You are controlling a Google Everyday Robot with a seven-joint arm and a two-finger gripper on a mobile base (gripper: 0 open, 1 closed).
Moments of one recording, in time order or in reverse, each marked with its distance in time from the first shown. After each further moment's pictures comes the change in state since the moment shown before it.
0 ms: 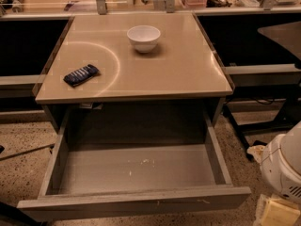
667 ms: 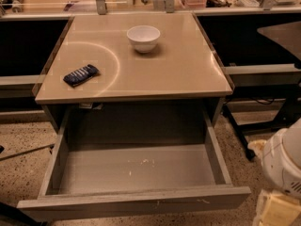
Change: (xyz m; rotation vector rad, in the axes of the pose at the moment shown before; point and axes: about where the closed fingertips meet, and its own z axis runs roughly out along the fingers) arm -0.005 -0.009 -0.012 0.030 -0.015 -0.002
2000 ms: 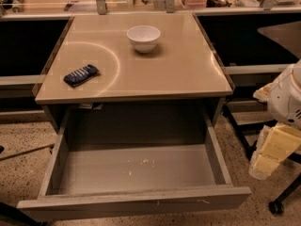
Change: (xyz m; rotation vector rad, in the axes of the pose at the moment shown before) arm -0.029 -0.078 -0.067 0.095 -0.057 0.039
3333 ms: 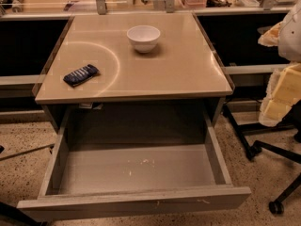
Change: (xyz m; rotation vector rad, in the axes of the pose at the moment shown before) arm -0.036 -0.060 -0.075 0.128 -0.015 -0.115
